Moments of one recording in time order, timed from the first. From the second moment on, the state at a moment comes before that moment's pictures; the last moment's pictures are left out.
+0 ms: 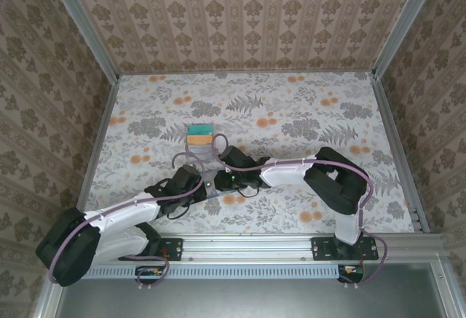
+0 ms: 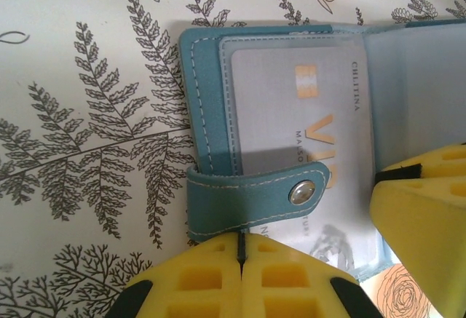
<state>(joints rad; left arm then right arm) -0.77 1.07 0.32 -0.20 -0.03 -0.88 0.93 1.88 1.04 -0.07 -0.18 0.77</state>
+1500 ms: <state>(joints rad) -0.80 1.15 0.37 -0.21 -0.07 -0.88 0.90 1.81 0.94 0.02 -0.22 0.79</state>
